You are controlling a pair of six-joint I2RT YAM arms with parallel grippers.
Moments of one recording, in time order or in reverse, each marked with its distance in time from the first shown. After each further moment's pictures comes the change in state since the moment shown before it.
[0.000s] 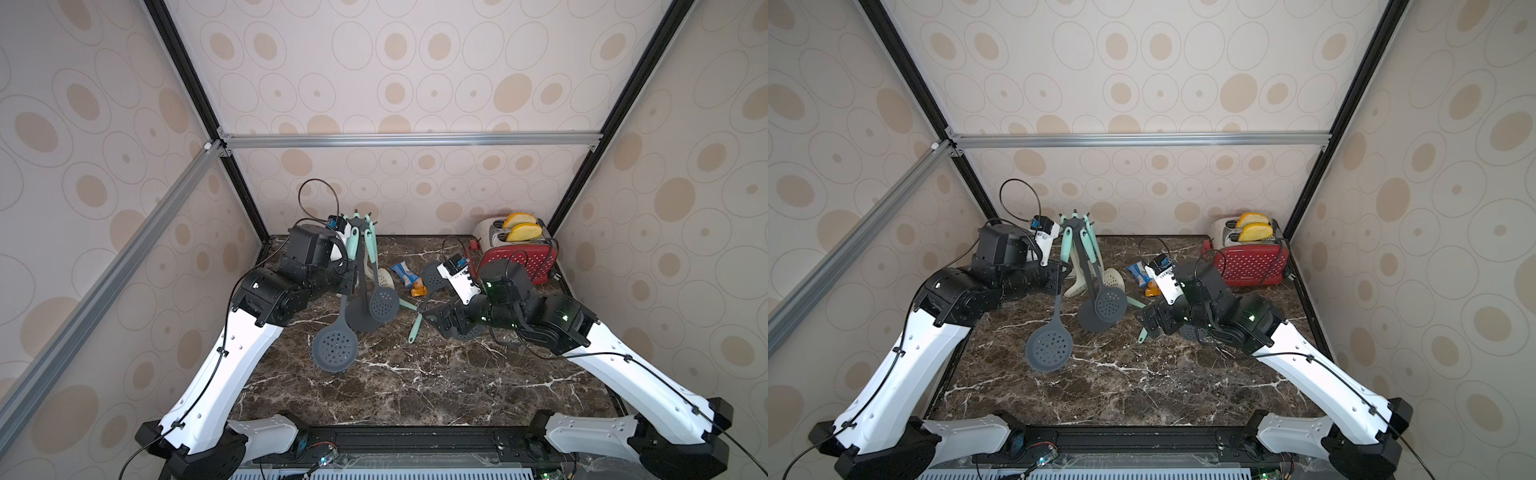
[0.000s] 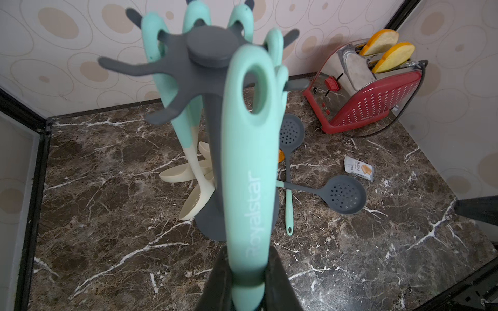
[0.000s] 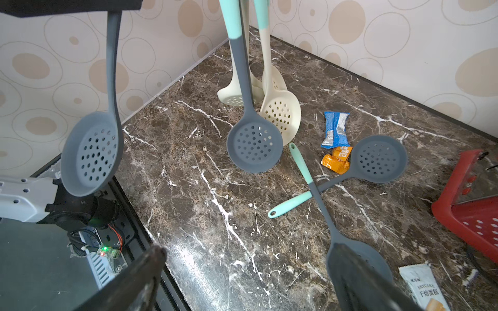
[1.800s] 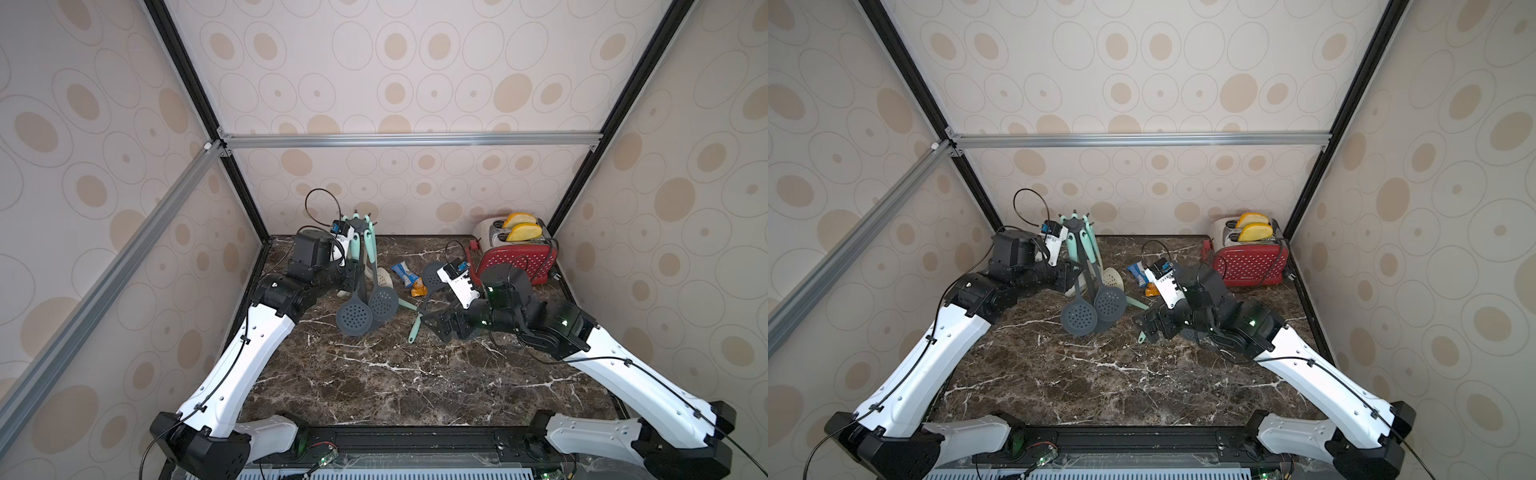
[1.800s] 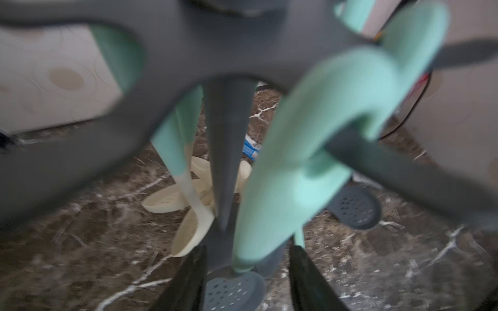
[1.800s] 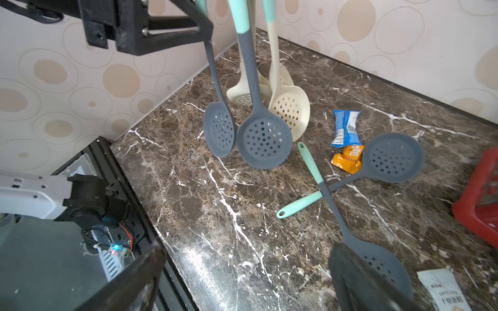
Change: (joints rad) left arm 0.117 -0.015 -0.251 0.292 0.143 0.087; right arm 0.000 -0.067 -0.093 0.046 0.013 0.038
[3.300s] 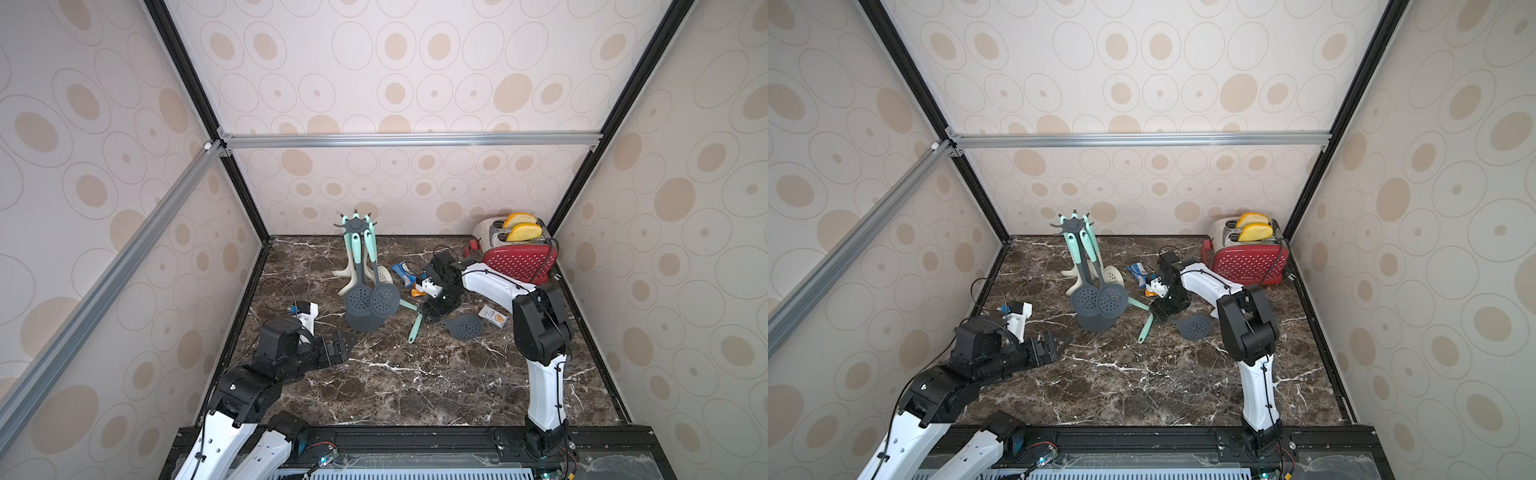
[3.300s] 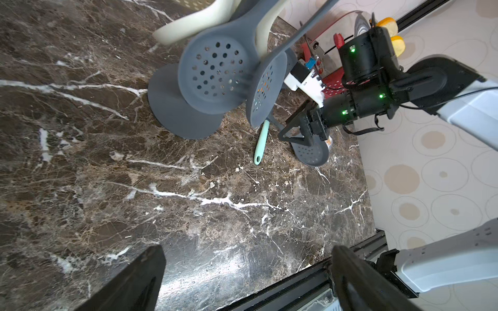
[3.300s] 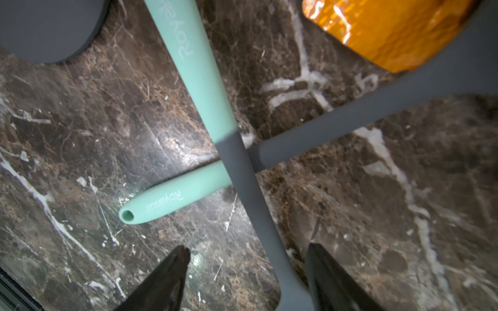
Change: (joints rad) left arm 0.001 -0.620 -0.560 -0.152 0.157 -0.491; right arm -0.364 0.999 0.318 -0.161 -0.235 -0.400
